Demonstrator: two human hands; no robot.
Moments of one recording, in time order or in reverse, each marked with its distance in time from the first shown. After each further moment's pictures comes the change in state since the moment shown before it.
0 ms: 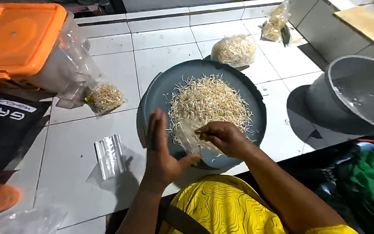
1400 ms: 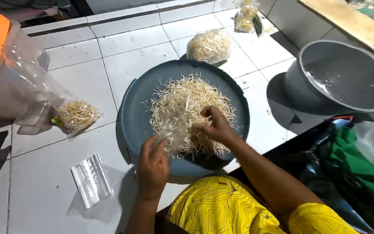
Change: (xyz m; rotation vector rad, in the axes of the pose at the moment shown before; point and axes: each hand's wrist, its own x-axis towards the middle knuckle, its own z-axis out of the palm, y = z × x) left_hand -0.007 -0.025 0.037 0.247 -0.076 -0.039; right_hand 0.006 0.070 -0.025 -0.236 0.408 0.289
